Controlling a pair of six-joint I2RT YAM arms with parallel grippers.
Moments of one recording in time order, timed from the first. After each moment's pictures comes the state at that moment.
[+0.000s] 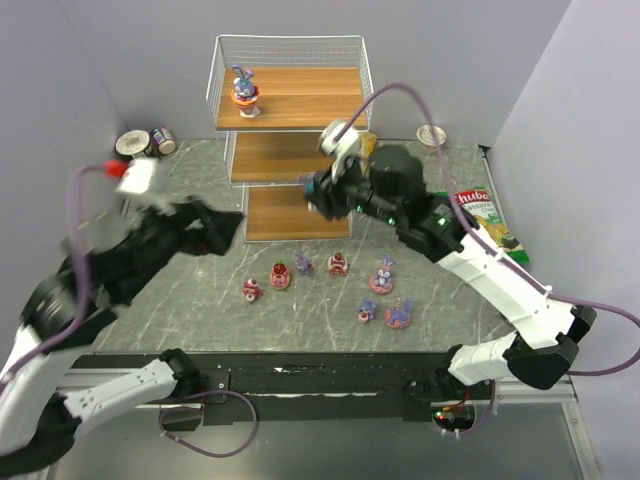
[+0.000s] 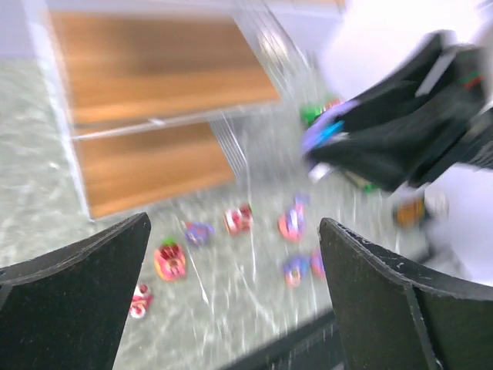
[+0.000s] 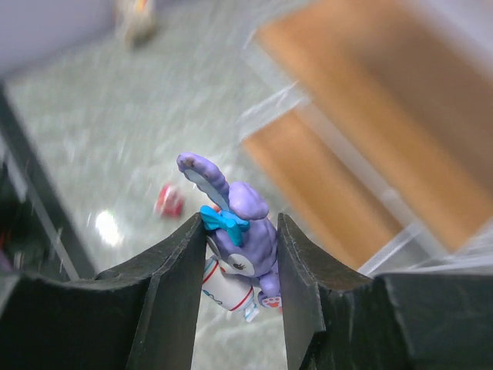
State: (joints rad) left arm -0.78 0.88 1.50 -0.79 -0.23 -0.41; right arm 0.85 1.33 1.56 -0.53 -0.05 -0.08
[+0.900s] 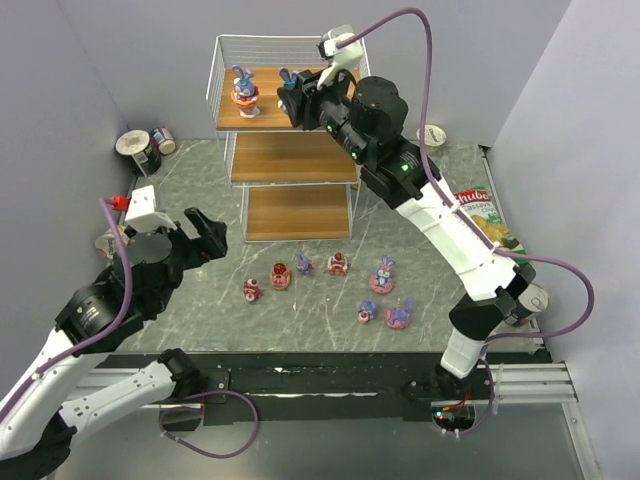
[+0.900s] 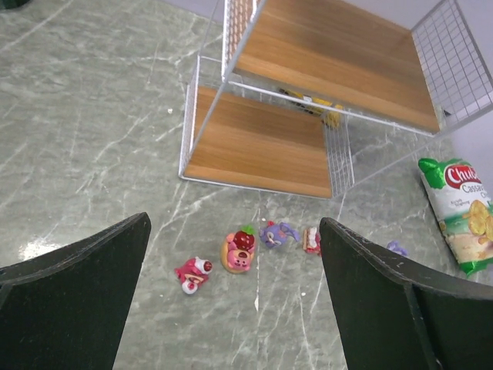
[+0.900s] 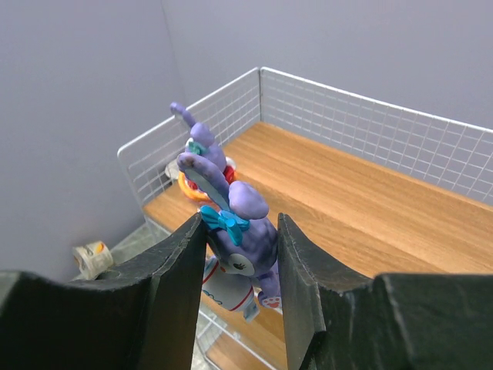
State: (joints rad) left arm -0.78 0.70 1.16 -0.79 -0.67 -0.63; right arm 0.78 1.73 2.16 -0.27 0.14 0.03
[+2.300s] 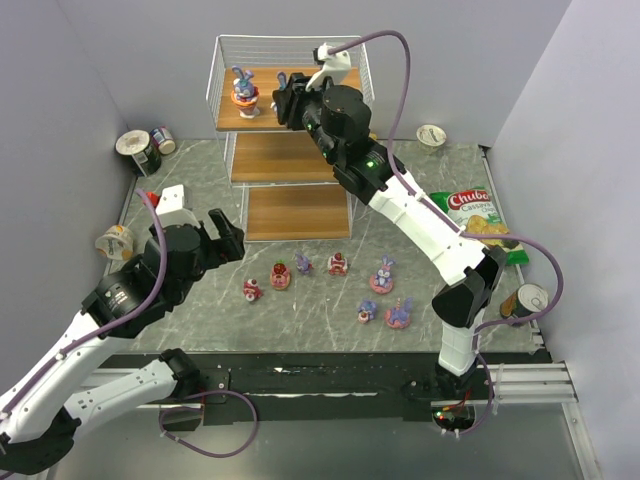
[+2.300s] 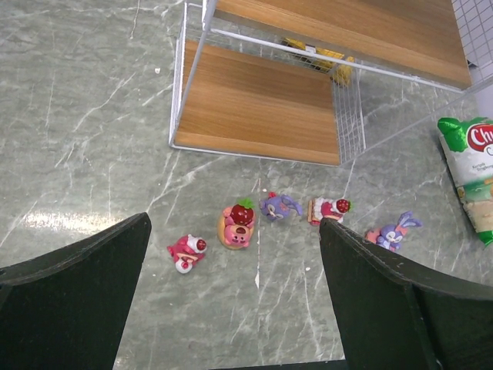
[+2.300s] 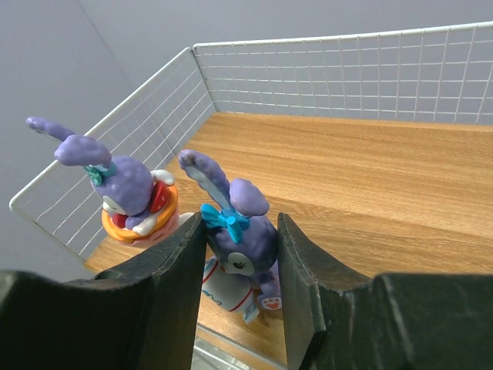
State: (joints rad) left arm -0.78 0.78 1.12 -0.78 -0.59 -0.66; right arm 0.77 1.86 2.12 -0.14 0.32 0.24
